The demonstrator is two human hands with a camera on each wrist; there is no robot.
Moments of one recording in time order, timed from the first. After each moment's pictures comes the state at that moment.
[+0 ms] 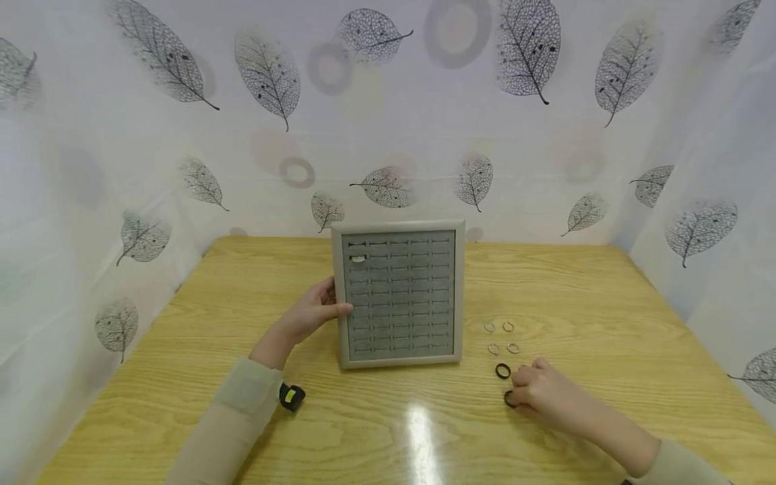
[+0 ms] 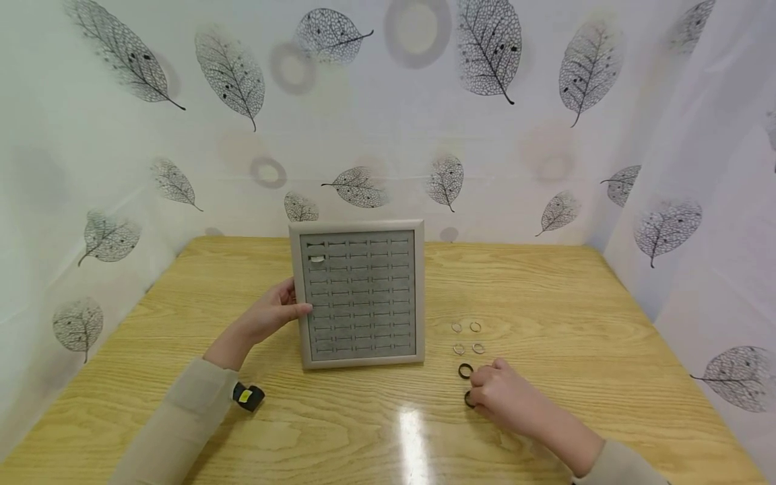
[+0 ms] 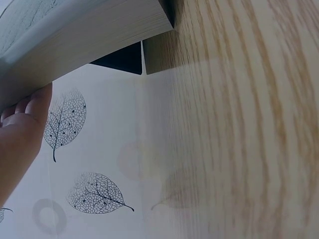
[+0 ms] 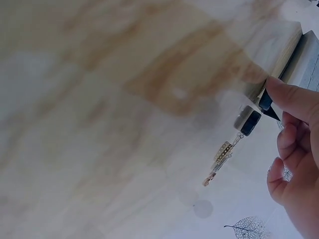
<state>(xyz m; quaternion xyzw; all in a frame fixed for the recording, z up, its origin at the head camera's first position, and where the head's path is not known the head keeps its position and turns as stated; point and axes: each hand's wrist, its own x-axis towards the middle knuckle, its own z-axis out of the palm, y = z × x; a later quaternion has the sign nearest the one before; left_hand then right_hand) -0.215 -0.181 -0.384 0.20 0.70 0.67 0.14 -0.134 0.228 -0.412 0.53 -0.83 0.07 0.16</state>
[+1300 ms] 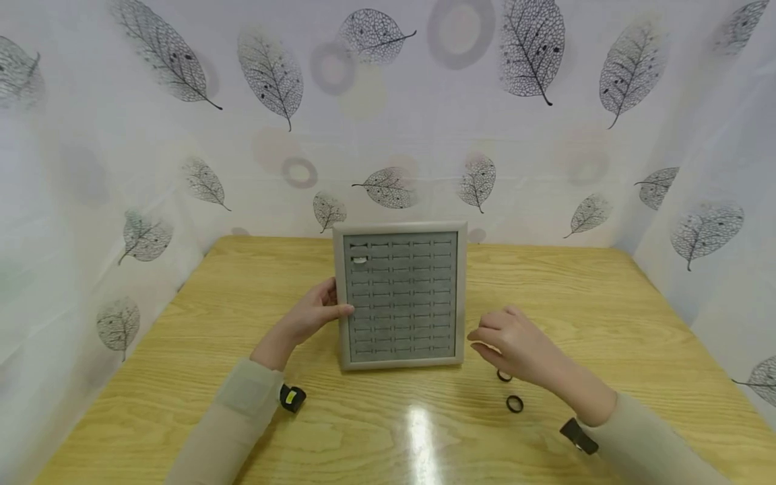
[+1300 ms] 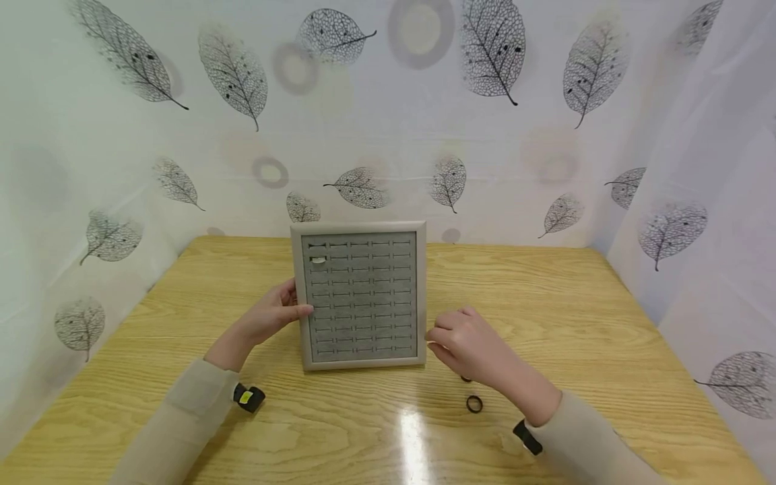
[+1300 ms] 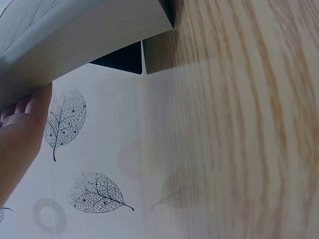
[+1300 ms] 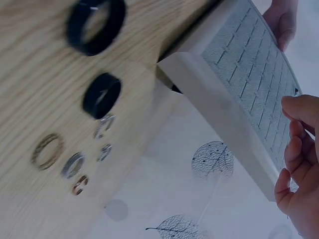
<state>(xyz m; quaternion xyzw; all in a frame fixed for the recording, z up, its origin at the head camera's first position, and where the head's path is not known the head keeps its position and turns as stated) -0.214 -0.182 -0.384 0.20 0.71 0.66 0.14 -0.175 0.169 -0.358 0.54 -0.77 0.13 0.30</state>
